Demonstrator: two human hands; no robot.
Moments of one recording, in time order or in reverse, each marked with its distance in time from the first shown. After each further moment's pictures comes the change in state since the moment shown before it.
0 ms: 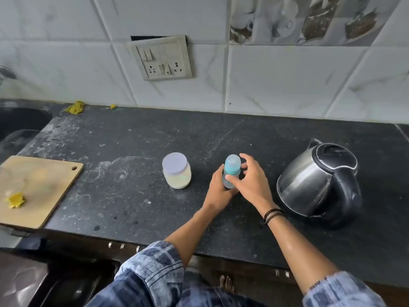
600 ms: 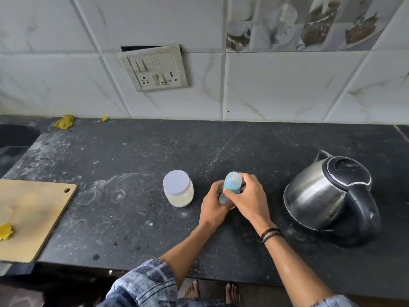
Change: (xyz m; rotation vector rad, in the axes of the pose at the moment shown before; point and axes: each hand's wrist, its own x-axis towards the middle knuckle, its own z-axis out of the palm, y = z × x) left_hand 0.013 -0.027 -0.017 0.016 0.061 -0.164; right_hand 0.008 -0.010 0.025 0.008 0.081 0.090
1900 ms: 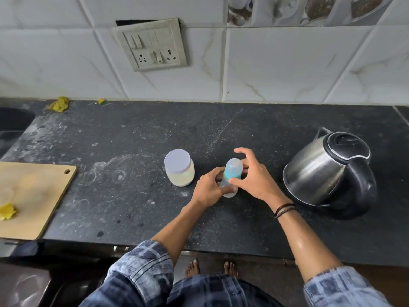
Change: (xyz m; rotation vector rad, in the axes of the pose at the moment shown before) left_hand 0.008 0.012 -0.027 0.234 -0.206 0.077; right_hand 0.002 0.002 -0.037 0.015 -0.274 -0.052
